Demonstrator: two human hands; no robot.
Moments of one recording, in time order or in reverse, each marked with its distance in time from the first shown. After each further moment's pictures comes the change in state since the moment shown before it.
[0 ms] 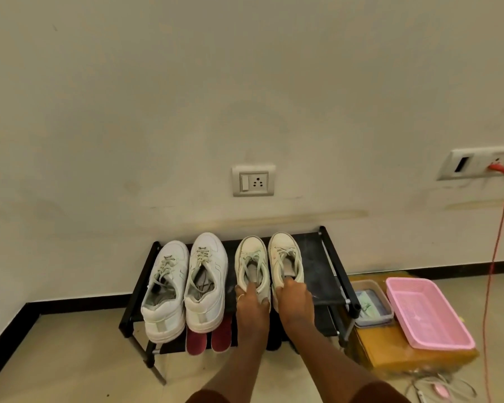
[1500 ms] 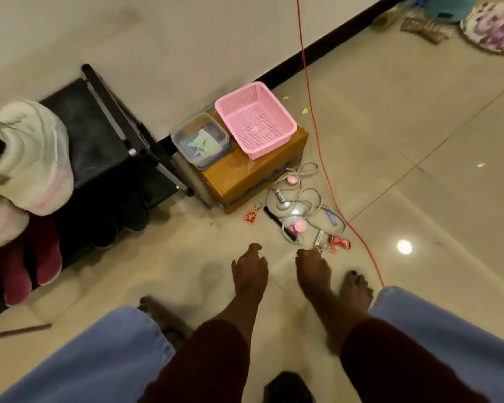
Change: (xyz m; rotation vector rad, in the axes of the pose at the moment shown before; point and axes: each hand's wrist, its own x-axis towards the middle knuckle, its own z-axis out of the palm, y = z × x) left_hand -0.238 -0.044 0.309 0.550 -0.703 0.213; right_hand -0.180 0.436 0.058 -0.093 -0.205 0.623
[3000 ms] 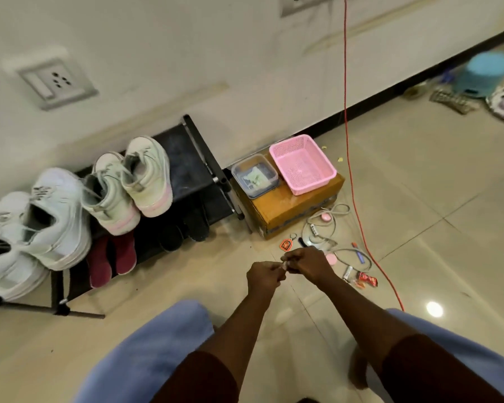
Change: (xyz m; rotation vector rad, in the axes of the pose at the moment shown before) left_hand -0.049 -0.013 -0.110 -0.851 -0.033 -0.240; right_hand -0.039 -0.103 -0.084 0.716 -0.246 -0.240
